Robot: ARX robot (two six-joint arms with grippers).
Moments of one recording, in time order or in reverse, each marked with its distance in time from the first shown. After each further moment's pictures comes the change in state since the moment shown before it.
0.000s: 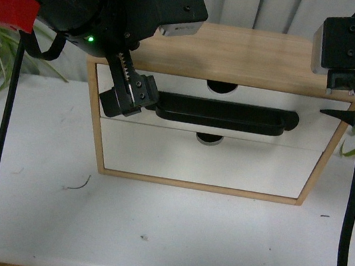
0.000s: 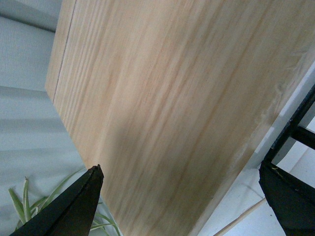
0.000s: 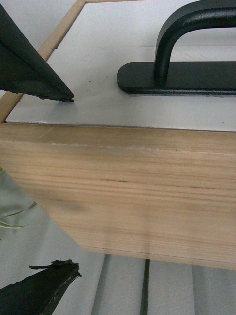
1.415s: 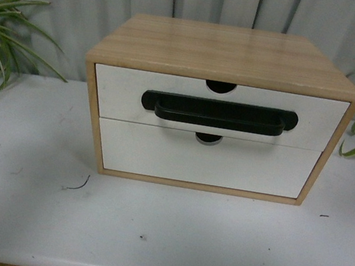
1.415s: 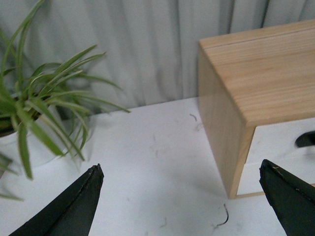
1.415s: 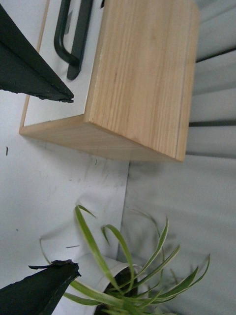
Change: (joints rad) left arm 0.353 -0.747 -0.670 0.304 0.188 -0.805; right arm -0.230 -0.508 -0.546 0.407 -0.014 1.423
